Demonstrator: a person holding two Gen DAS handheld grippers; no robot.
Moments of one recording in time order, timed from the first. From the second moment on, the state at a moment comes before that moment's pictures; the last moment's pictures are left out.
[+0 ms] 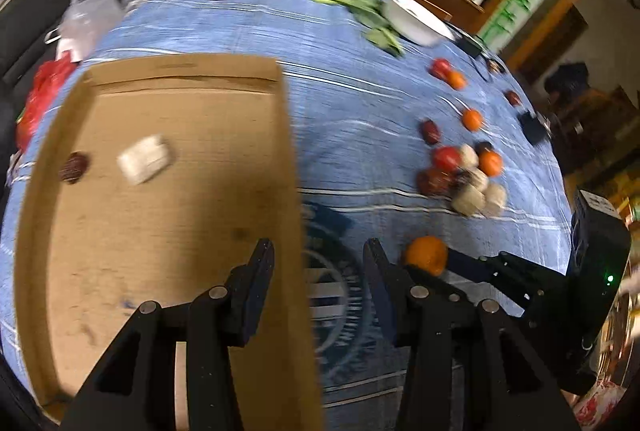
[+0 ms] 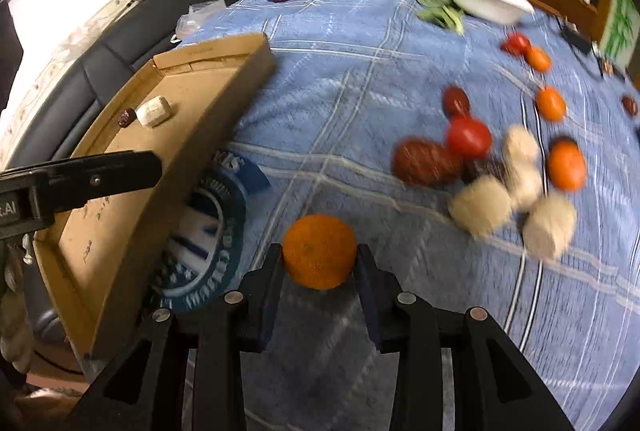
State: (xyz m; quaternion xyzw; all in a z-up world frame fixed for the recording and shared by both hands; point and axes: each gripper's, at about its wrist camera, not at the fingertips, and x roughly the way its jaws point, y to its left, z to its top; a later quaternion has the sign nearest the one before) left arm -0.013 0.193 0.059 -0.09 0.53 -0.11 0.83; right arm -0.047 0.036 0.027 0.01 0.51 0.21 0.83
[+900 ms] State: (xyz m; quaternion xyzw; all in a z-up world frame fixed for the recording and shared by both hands) left arm -0.002 0.091 0.019 0.00 0.55 -0.16 0.82; right arm -0.010 -0.075 0.030 0.00 0.49 0.12 0.86
